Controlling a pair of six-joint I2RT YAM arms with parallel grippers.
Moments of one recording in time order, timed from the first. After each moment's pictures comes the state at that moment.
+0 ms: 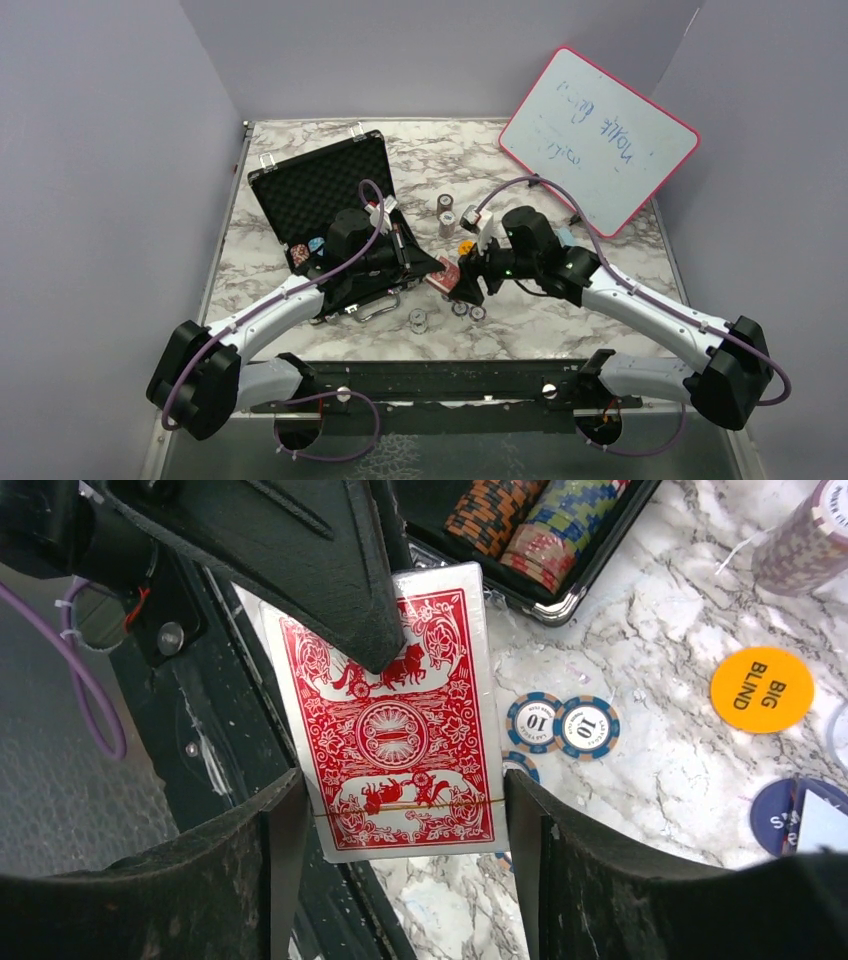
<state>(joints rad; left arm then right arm) -0.58 1.17 0.62 0.18 0.61 -1.11 0.77 1.15 0.85 -0.32 -0.40 0.08</state>
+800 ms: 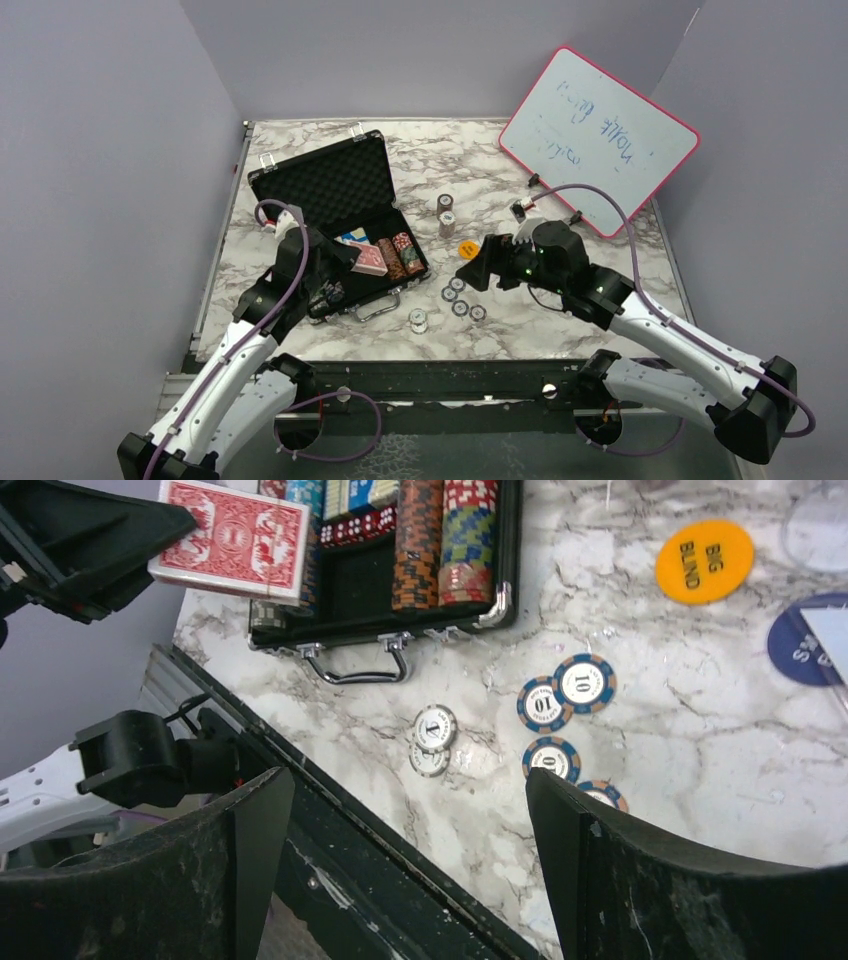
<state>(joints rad) -0.44 0.71 0.66 -0.49 -0.15 -1.02 0.78 0.93 0.74 -0.27 -0.10 0.61</state>
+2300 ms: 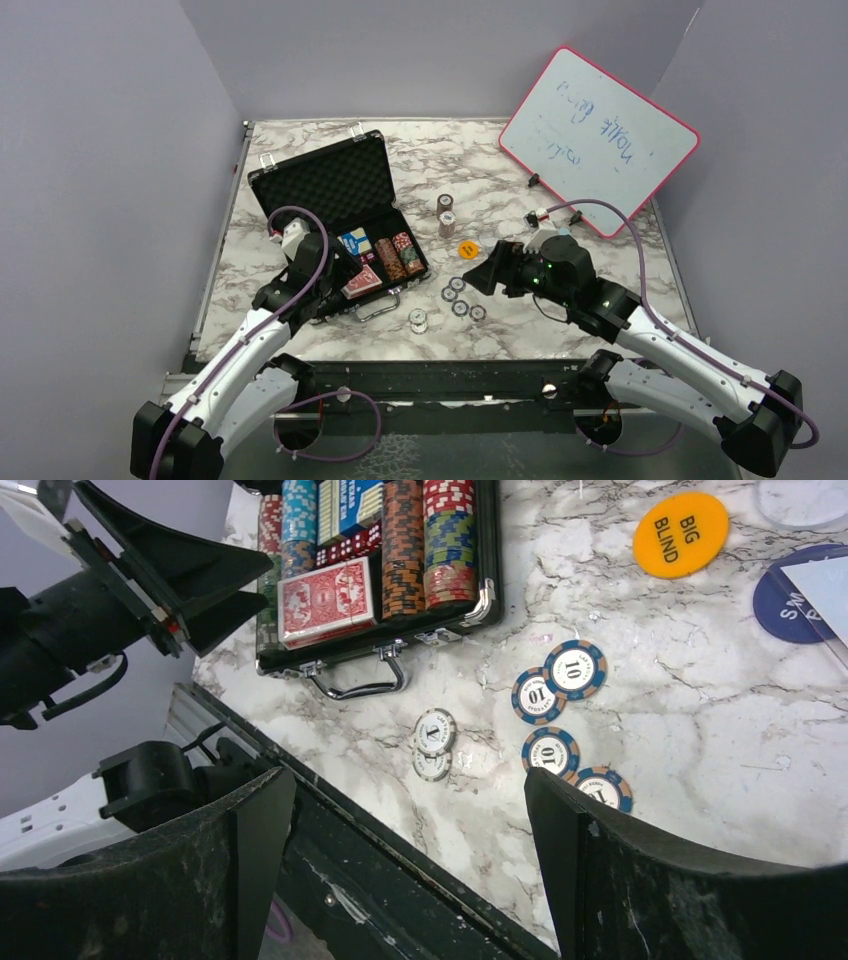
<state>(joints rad) -0.42 0.81 0.53 -0.46 -0.27 -0.97 0.78 0.83 0.63 -0.23 -0.04 0.74</state>
